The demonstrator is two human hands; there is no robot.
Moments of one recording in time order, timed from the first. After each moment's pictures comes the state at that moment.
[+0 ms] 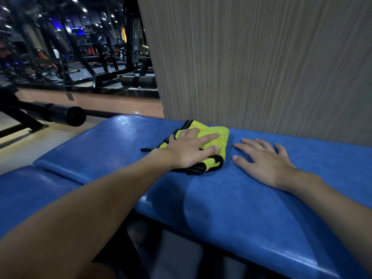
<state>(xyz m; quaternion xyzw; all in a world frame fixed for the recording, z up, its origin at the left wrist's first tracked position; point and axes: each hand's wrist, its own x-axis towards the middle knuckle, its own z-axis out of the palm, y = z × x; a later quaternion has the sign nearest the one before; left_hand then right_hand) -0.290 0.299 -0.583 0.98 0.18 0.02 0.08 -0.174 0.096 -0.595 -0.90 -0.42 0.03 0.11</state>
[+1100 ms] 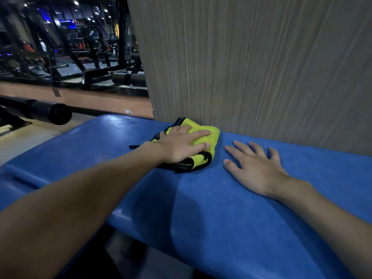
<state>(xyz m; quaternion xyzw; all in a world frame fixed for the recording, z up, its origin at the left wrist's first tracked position) -0.252 0.332 -0.583 0.98 0.19 0.01 0.08 -0.166 0.112 -0.596 -0.91 -0.41 0.03 0.05</state>
